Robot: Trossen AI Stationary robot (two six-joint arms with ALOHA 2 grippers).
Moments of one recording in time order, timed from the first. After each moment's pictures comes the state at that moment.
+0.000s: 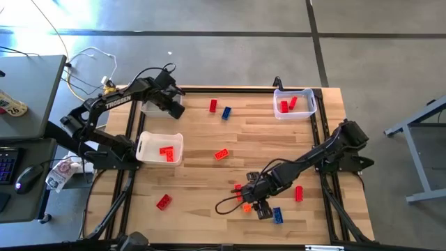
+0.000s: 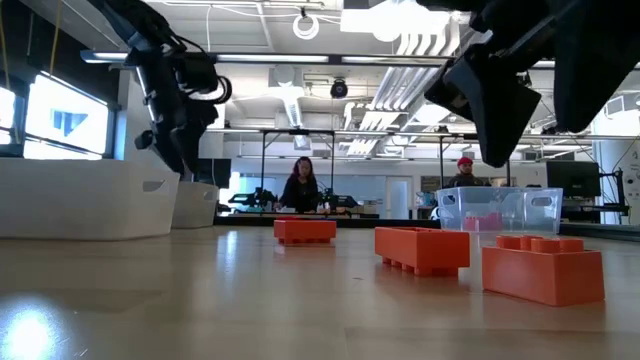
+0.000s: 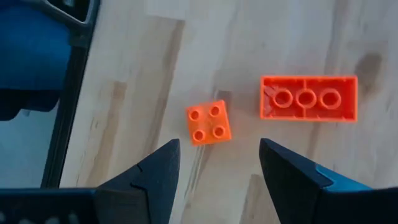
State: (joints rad) left arm 0.98 1.37 0.93 -0.79 0.12 -0.10; right arm 0.47 1.77 1.21 -0.55 -0.11 0.29
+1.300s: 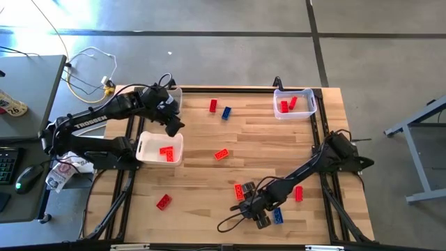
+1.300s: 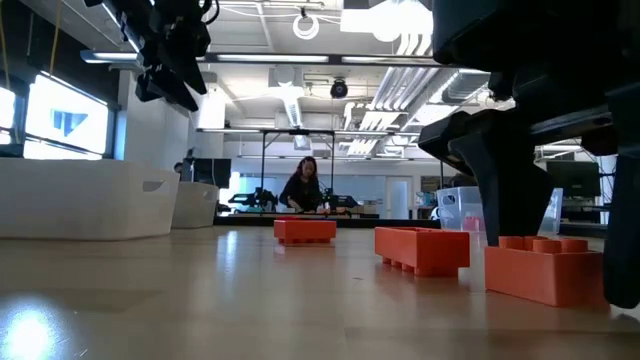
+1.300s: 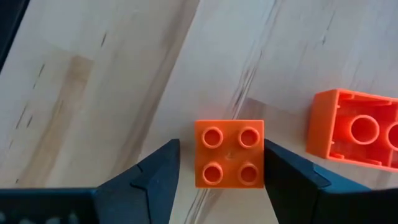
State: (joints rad) left arm 0.60 1.02 0.93 -0.82 0.20 -0.31; right arm 0.56 1.96 1.21 -0.40 0.02 0.18
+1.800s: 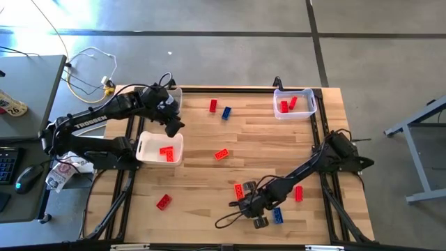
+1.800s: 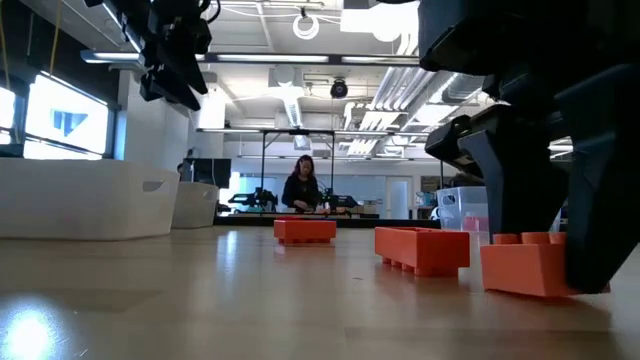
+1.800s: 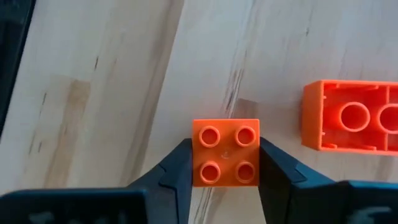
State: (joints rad) left arm 0.60 1.02 0.93 -0.81 0.20 -0.26; right arm 0.55 1.96 1.21 -0.40 0.01 0.31
